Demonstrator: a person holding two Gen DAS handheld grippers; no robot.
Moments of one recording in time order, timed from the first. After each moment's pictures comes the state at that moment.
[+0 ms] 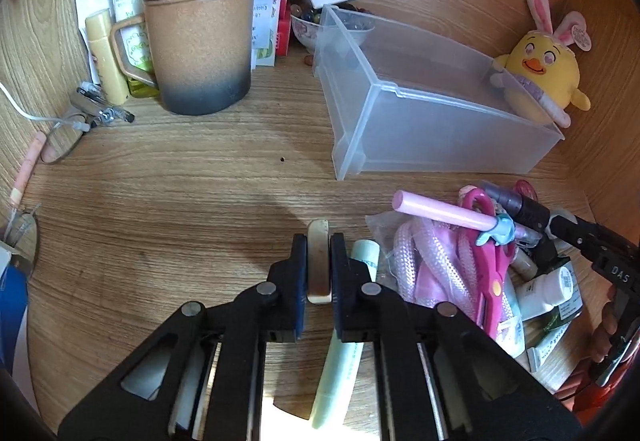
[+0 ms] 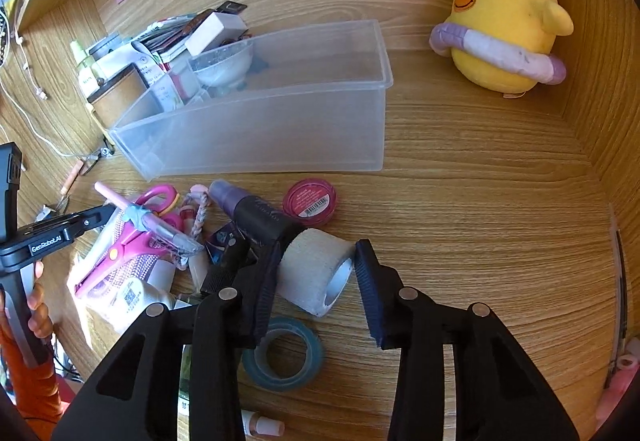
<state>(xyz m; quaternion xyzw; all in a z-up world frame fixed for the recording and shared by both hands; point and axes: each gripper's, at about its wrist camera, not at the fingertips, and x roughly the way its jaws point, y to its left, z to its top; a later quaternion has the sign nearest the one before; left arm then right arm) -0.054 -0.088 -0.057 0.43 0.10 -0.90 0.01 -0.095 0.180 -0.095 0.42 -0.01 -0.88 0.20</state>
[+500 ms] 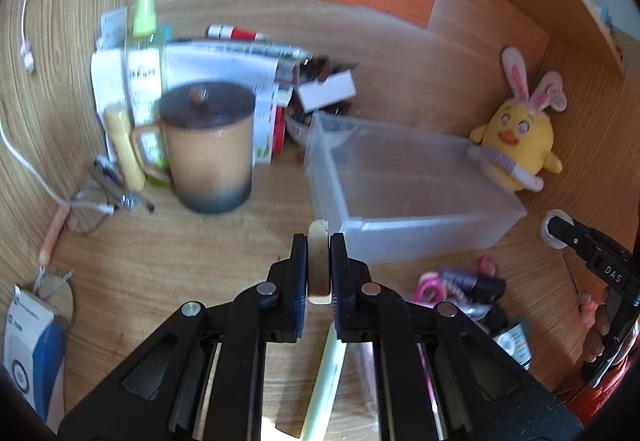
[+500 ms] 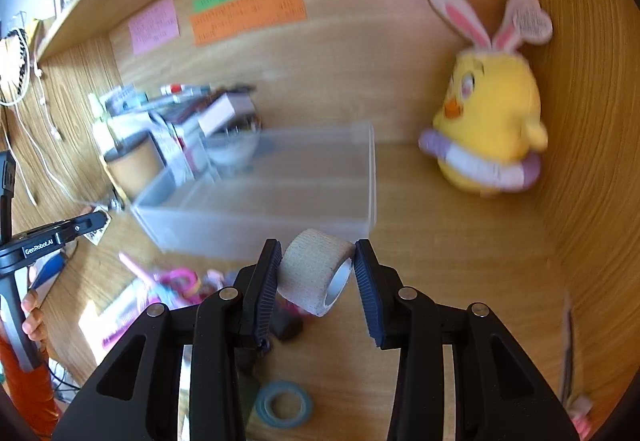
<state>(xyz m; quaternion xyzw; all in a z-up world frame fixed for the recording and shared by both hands) -0.055 -0.095 0.017 0.33 0.10 -0.94 0.00 -0.097 0.183 -0.022 0.31 0.00 -0.93 0.20</state>
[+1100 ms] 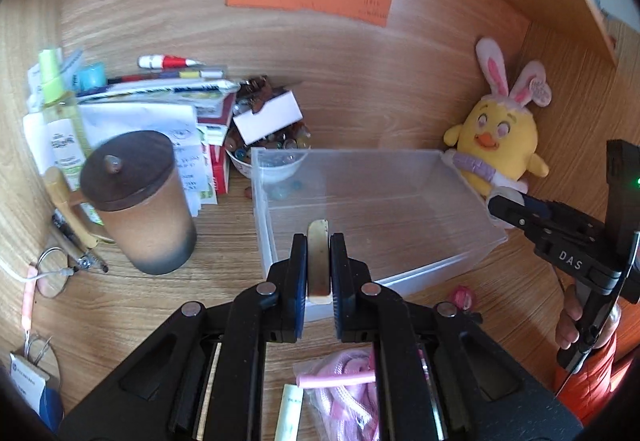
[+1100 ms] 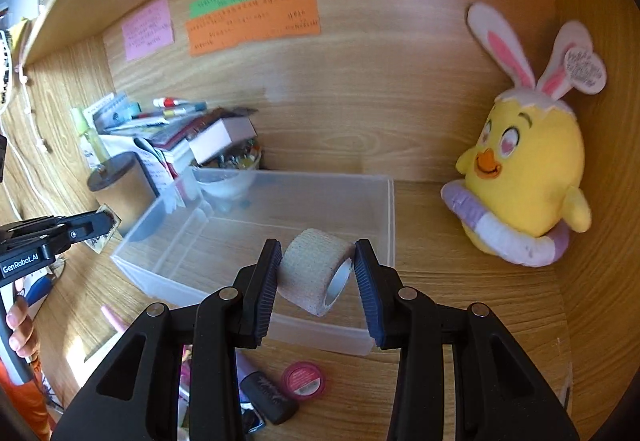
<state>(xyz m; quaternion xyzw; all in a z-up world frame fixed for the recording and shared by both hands) -0.119 -0.060 0.031 0.36 0.07 -0.93 -0.05 -0.163 0.155 -0.014 0.32 0.03 -0.92 0.21</state>
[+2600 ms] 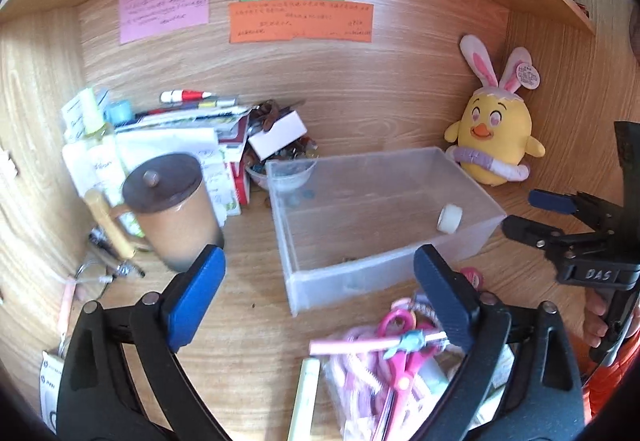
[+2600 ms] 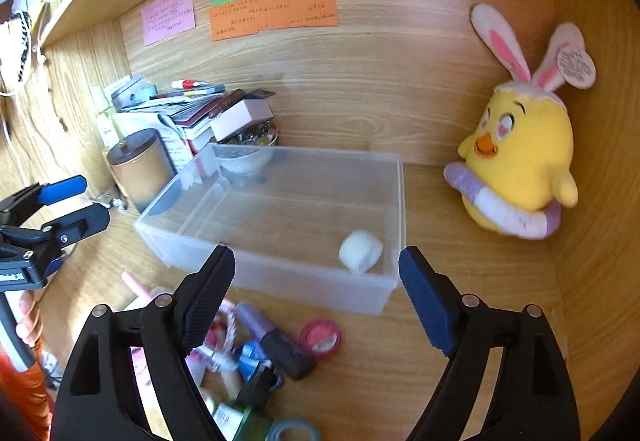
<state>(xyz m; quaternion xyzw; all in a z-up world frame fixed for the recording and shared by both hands) -0.068 -0.052 0.042 0.32 0.01 -0.95 -0.02 -0.119 0.157 -0.010 0.33 0.04 -0.92 0.22</state>
